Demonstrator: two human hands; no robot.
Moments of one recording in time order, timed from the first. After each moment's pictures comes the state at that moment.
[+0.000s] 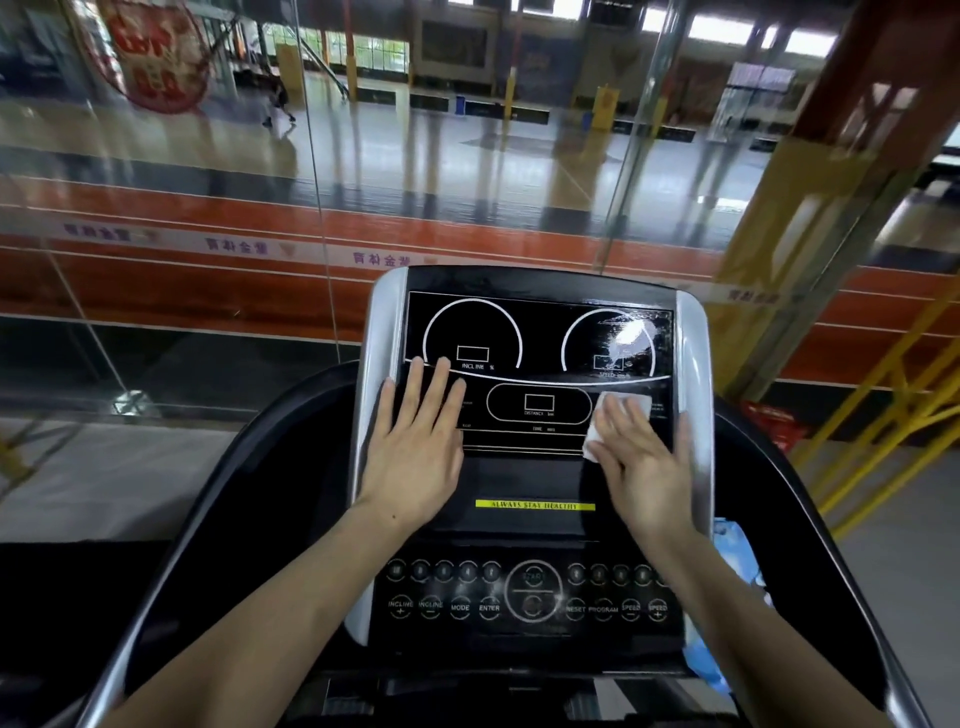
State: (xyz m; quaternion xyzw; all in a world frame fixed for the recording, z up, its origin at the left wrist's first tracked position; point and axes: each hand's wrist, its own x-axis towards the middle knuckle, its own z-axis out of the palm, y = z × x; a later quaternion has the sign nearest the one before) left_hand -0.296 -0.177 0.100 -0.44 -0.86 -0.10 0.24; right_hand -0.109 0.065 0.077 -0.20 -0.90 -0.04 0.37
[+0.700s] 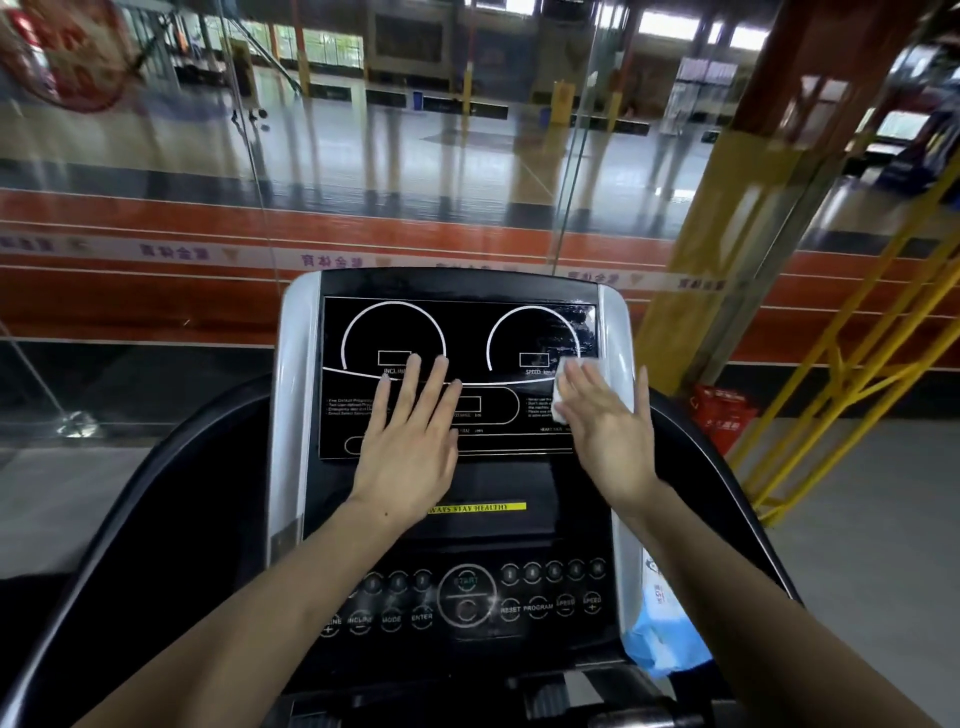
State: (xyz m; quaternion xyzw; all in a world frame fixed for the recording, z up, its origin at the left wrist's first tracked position) left_hand -0.259 -0.112 0.111 -0.49 -0.83 -0.10 0.24; right_hand -0.105 0.122 0.109 -0.21 -0.91 -0.11 0.34
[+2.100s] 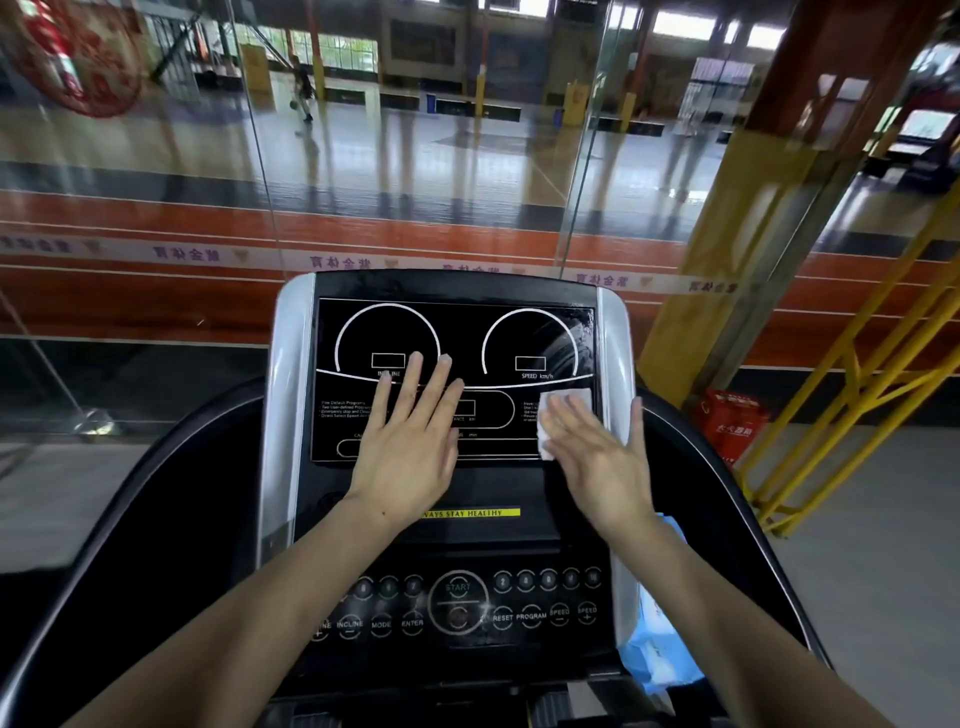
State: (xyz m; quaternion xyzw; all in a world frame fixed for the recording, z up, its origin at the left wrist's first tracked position) left_hand -0.257 -0.104 0.116 -0.49 -0.83 -0.10 0.24; right_hand -0.087 0.111 0.085 -0.15 -0.92 -0.08 0.35
